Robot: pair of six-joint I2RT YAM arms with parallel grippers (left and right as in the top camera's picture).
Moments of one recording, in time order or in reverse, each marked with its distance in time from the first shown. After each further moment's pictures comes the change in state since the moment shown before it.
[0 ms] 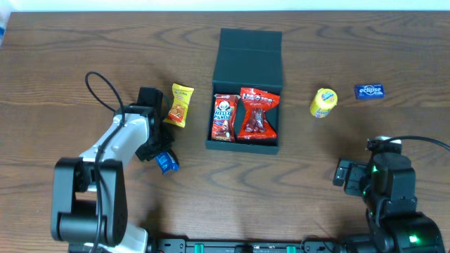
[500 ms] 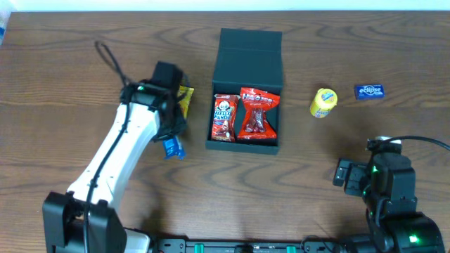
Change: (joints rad) left arm -0.209 -0.115 0.355 -0.354 -0.069 0.103; right arm 0.000 0.000 0.000 0.001 0.000 0.000
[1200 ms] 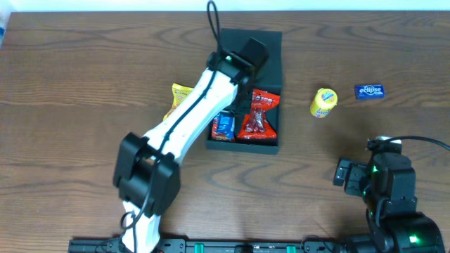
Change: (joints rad) left arm -0.321 0.470 0.553 -0.121 -0.010 0.142; right arm 0.000 0.000 0.000 -0.001 -0.001 0.000
